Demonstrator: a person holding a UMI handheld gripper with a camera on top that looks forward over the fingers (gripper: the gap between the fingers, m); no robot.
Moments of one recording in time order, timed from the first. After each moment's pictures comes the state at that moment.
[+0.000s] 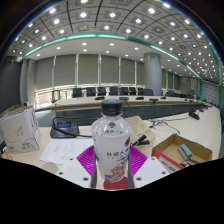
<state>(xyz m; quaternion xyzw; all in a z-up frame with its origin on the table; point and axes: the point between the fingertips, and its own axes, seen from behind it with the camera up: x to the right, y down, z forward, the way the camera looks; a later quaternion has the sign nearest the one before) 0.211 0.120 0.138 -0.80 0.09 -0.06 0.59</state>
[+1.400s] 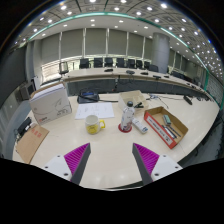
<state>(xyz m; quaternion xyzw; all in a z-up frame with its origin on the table) 0.084 -0.187 0.218 -0.90 0.06 -0.05 0.44</state>
